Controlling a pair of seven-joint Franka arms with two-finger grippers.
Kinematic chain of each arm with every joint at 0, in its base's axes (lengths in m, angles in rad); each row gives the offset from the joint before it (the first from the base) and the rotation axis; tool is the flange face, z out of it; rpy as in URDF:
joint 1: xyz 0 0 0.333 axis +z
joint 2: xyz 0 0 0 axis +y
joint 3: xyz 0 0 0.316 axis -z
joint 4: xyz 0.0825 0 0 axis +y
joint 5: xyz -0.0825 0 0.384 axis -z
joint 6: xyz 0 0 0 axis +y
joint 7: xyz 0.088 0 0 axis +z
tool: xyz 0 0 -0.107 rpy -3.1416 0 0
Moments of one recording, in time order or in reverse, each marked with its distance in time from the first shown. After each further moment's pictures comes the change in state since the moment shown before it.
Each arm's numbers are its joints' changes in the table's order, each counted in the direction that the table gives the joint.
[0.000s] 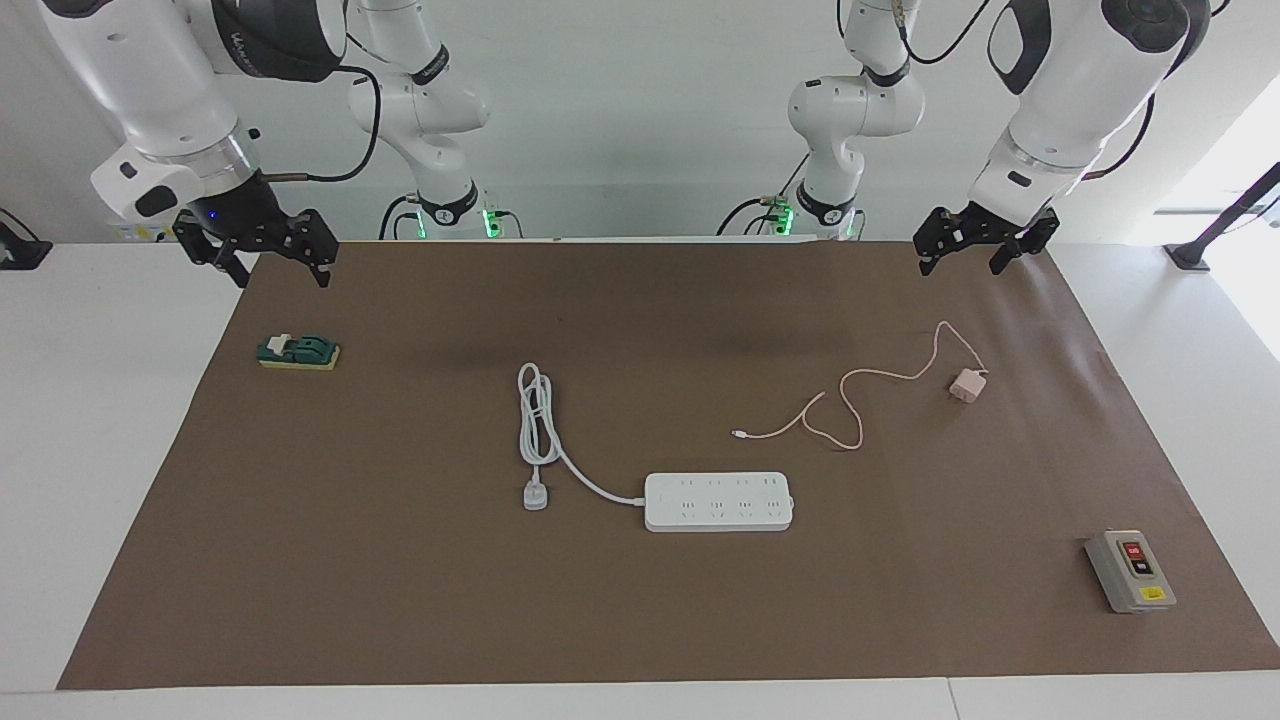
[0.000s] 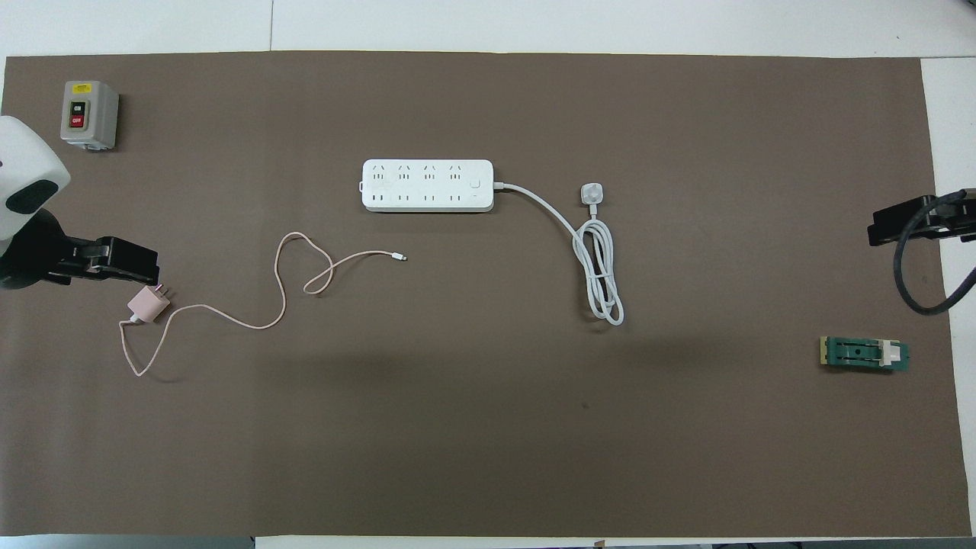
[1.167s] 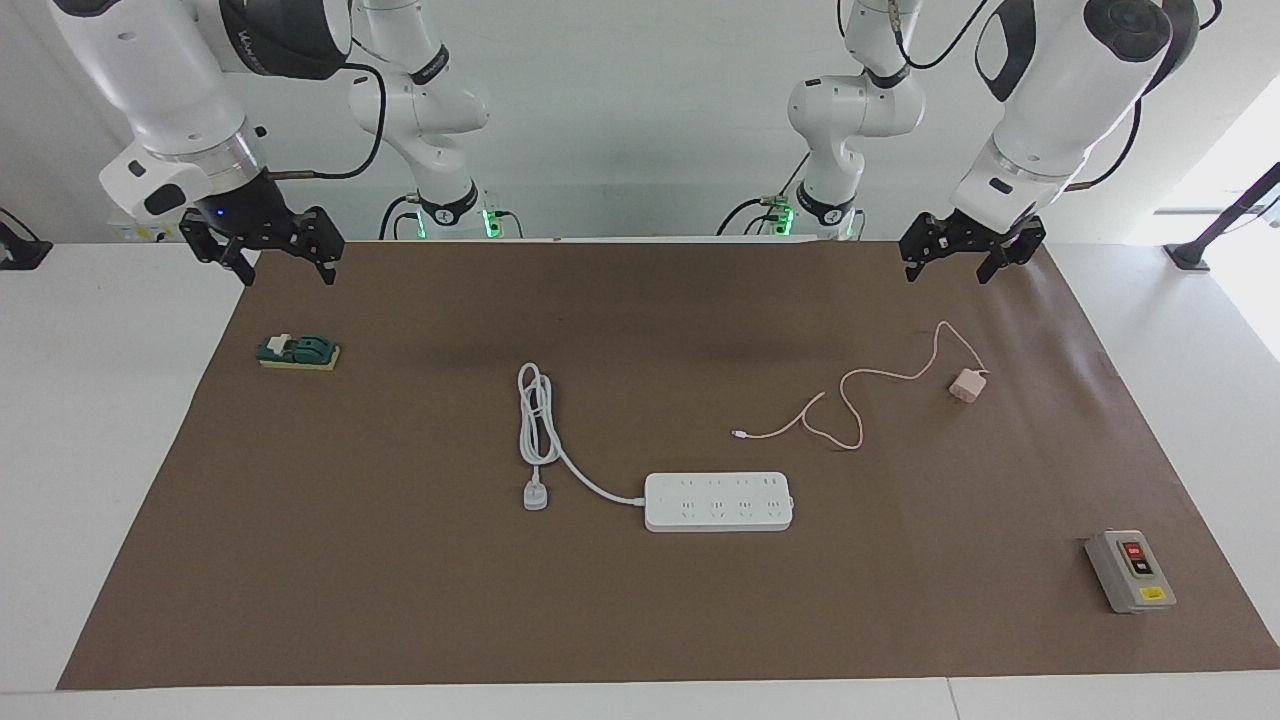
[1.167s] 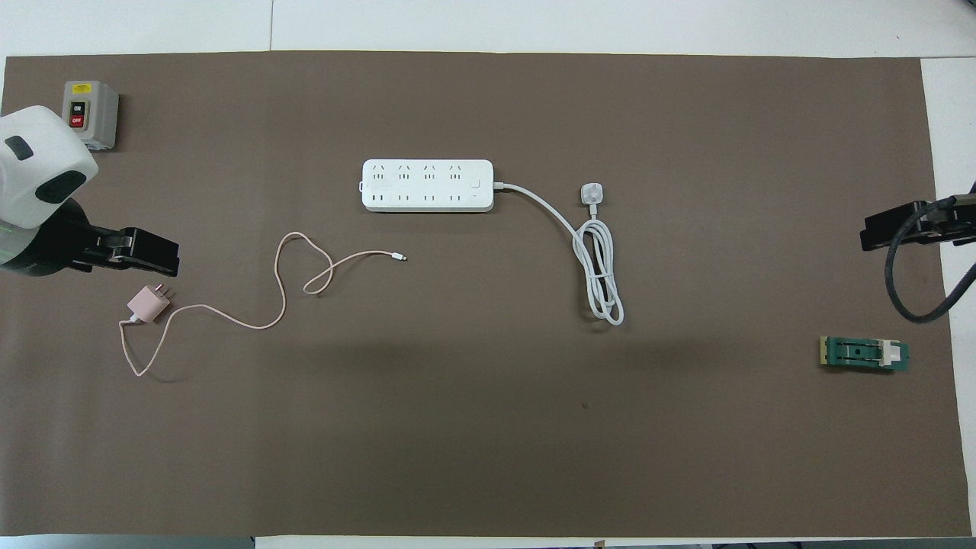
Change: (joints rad) left arm -0.025 0.040 0.001 -0.022 0.012 -0.013 -0.016; right arm -0.009 -0.010 -0.026 0.011 0.000 0.004 0.000
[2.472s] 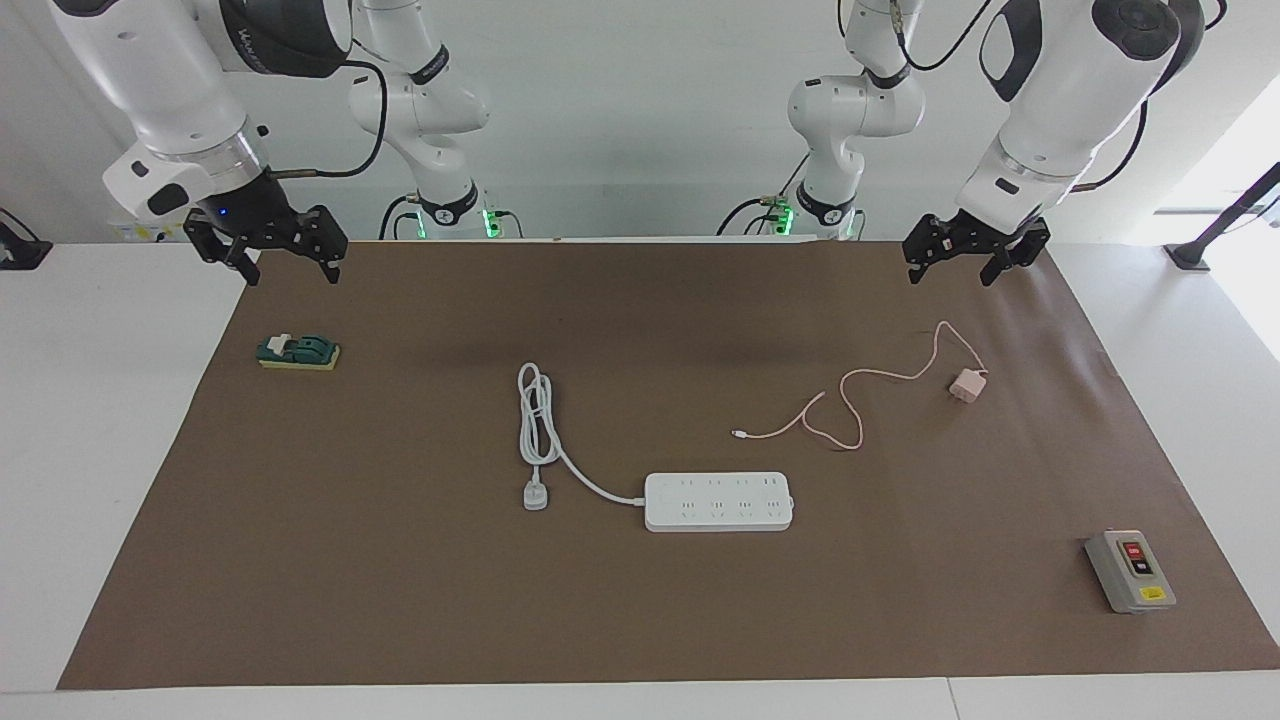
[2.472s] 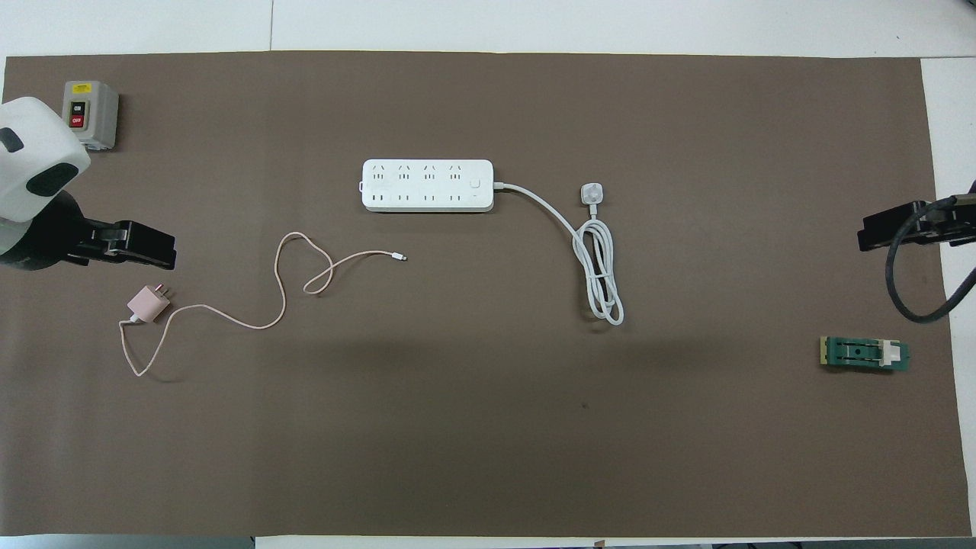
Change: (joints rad) left arm 0.000 0.005 -0.001 -0.030 0.002 -0.006 0.000; right arm -0.001 -0.001 0.000 0.000 -0.015 0.001 0.000
